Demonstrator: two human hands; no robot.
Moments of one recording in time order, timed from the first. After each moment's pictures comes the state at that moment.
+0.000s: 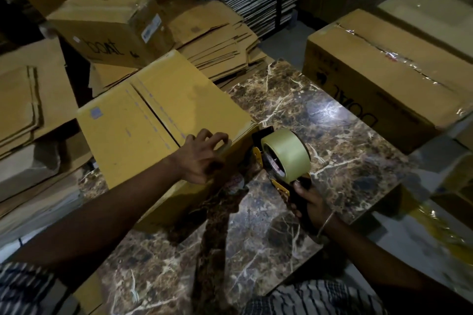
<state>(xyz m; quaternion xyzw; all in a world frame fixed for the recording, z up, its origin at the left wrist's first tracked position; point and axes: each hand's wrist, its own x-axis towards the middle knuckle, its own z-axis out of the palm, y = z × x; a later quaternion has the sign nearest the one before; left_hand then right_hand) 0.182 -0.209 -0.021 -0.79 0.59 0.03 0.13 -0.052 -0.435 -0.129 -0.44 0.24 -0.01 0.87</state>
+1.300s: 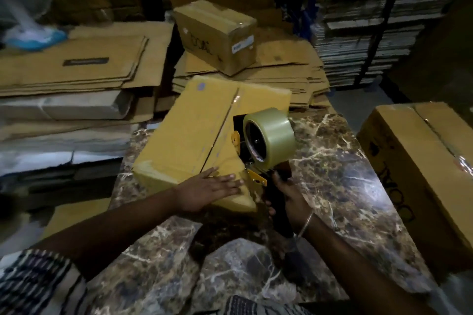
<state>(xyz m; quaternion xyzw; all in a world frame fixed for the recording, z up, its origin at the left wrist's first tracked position) 0.085 -0.149 -0.062 -0.86 0.49 0.06 0.09 0.024 -0.422 -0.009 -0.50 0.08 0.21 0.83</state>
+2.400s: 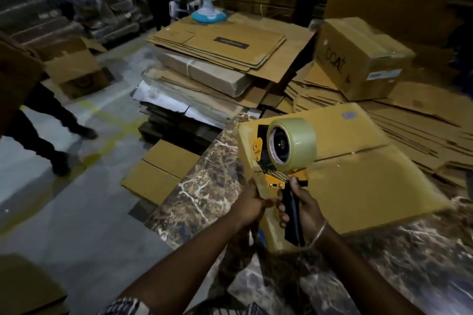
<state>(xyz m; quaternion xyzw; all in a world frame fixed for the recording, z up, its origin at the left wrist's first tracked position) -0.012 -0.160 -0.069 -0.72 -0.26 0.01 -0.65 0.051 -0.306 -0.014 -0.51 -0.07 0.48 0.71</state>
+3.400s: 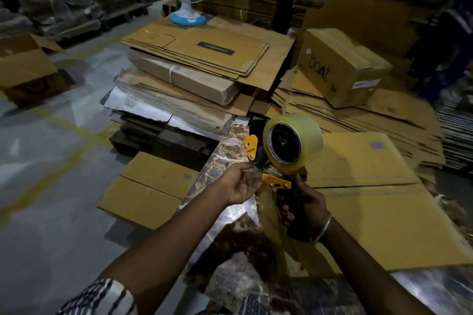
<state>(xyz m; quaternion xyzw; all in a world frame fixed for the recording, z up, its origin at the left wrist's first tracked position) 0.029 -0.034 -0.007 -0.38 -0.36 0.14 -0.84 0.044 -0.229 0.019 -0.52 -0.02 0.45 0.73</state>
